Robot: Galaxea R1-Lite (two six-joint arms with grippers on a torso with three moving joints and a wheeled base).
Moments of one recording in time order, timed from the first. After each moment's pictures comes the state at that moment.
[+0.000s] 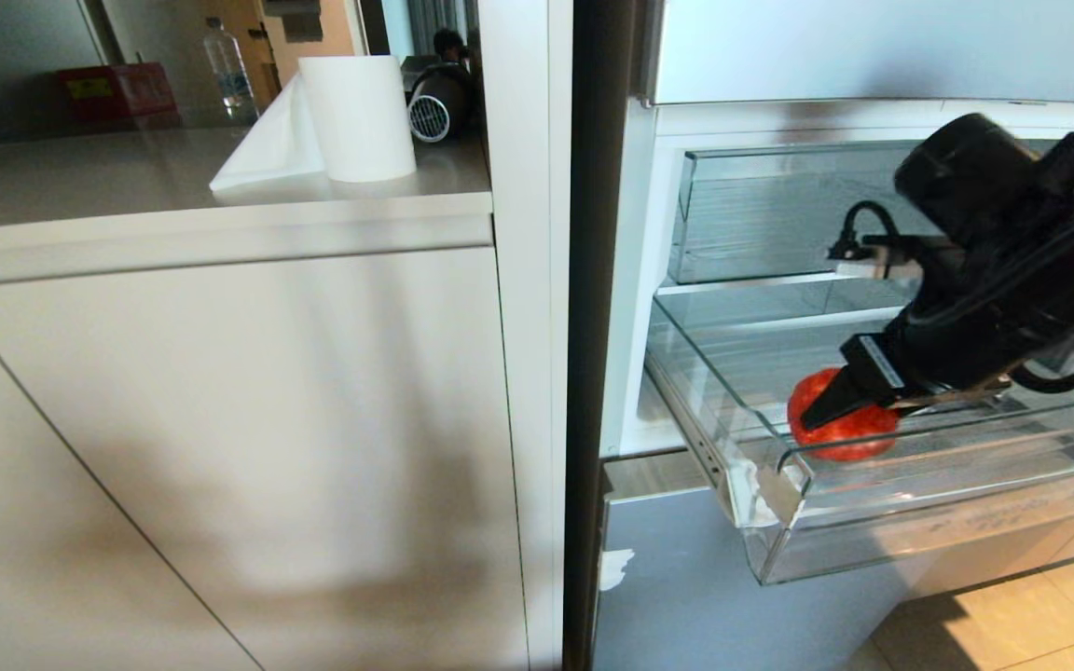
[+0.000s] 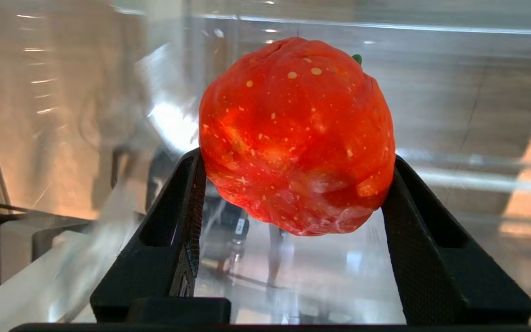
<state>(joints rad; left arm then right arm) 0.00 0.00 0.00 0.00 0.00 0.00 0.33 1.79 -1.84 1.10 0.05 0.14</state>
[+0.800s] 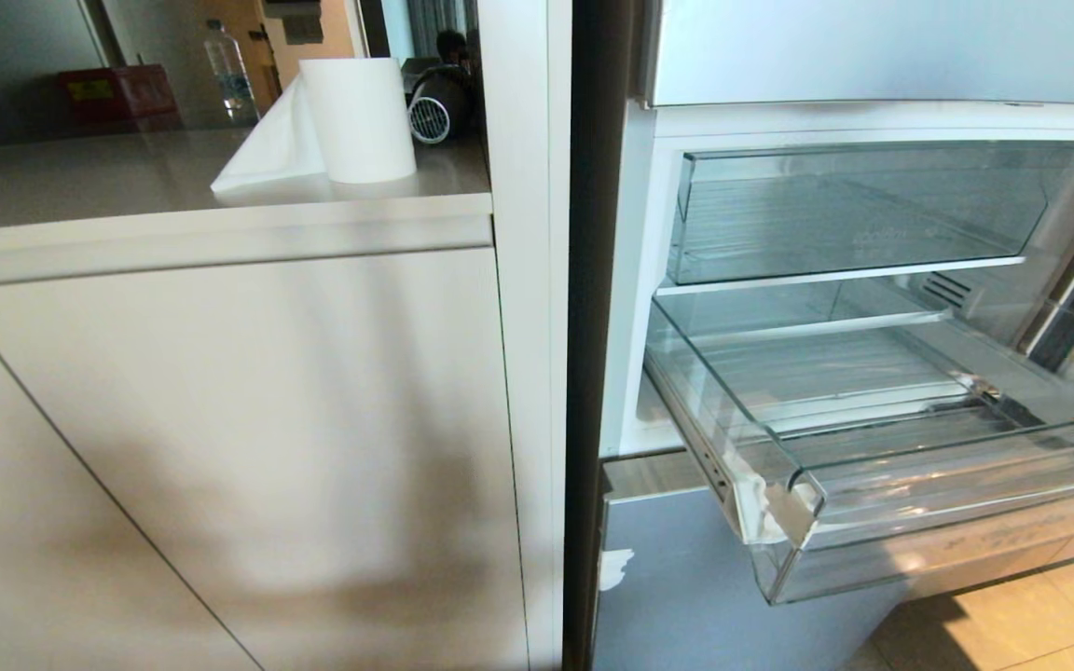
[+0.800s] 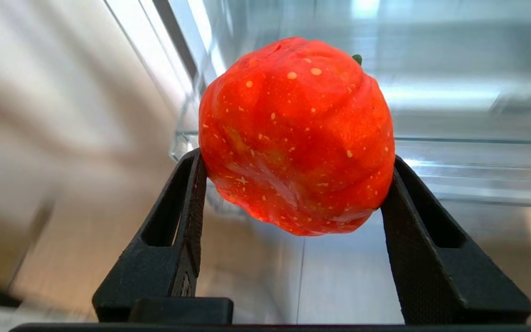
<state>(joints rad) 0.00 0.00 0.00 0.00 0.00 0.00 0.28 0.80 -0.99 0.41 0.06 0.13</state>
